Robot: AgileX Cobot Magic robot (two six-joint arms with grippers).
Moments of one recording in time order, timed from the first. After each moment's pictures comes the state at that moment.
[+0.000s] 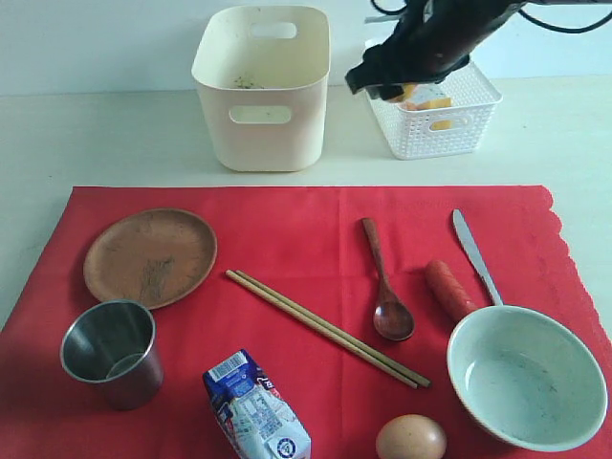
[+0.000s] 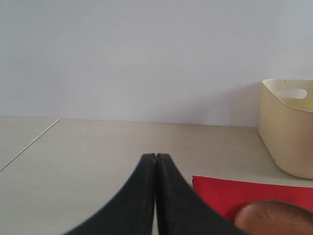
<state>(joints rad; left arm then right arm) 0.09 0.01 0.00 0.06 0.10 -0.05 0.38 1.92 -1.45 -0.15 0.49 0.02</state>
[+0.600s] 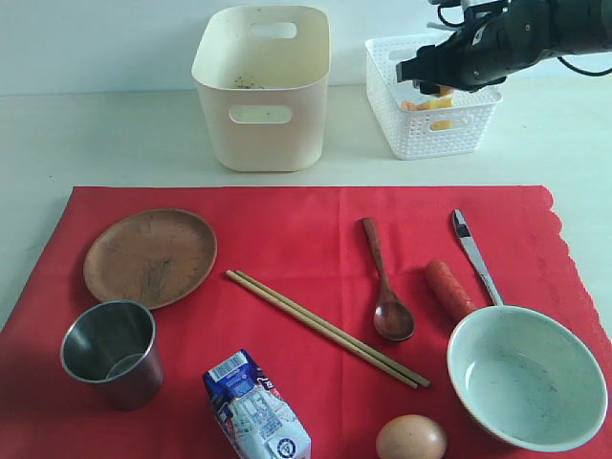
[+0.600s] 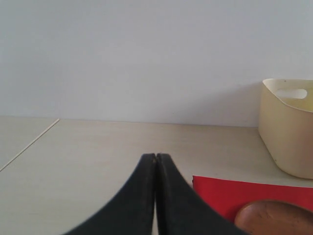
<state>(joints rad) 0.09 0.01 0.00 0.06 0.10 -0.05 0.19 2.09 -1.45 -0.07 0.17 0.07</state>
